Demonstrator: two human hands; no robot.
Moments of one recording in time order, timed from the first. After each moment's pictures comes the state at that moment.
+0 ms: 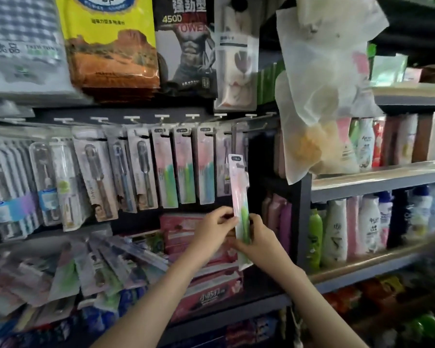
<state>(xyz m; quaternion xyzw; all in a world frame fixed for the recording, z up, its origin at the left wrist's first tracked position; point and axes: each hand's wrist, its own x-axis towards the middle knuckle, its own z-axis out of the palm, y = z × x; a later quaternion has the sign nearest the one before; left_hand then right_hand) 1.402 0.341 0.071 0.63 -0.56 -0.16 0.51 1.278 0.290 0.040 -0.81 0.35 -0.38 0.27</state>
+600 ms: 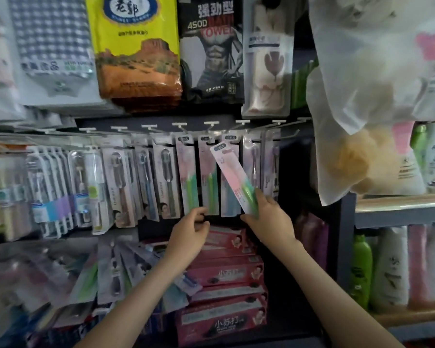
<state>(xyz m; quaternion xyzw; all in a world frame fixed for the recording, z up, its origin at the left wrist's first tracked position) 1.473 0.341 0.074 0.73 -0.49 0.02 0.47 1.334 0.216 0.089 -0.85 0.37 -0.36 0.06</state>
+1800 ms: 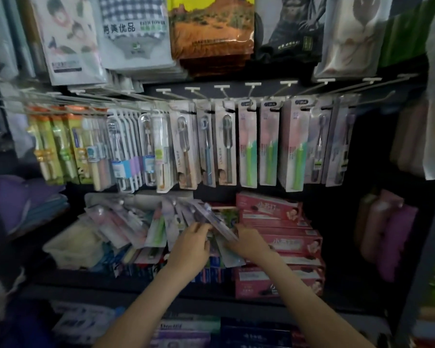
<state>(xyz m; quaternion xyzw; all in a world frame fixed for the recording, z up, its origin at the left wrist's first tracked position) 1.542 0.438 -0.016 0.84 -0.46 0.11 0.24 1.466 0.289 -0.020 -0.92 0.27 -0.10 0.26</state>
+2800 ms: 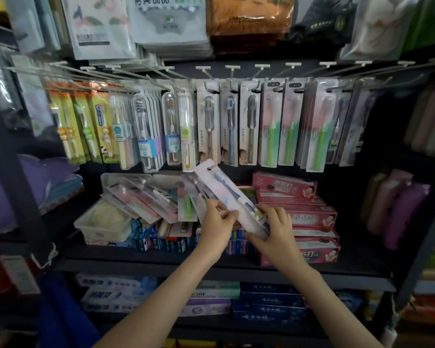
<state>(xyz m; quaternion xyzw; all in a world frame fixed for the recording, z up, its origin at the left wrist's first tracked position) 1.524 0.476 -0.006 0.68 -0.31 -0.13 0.65 1.415 0.381 -0.034 -0.87 0.17 -0.42 0.20</state>
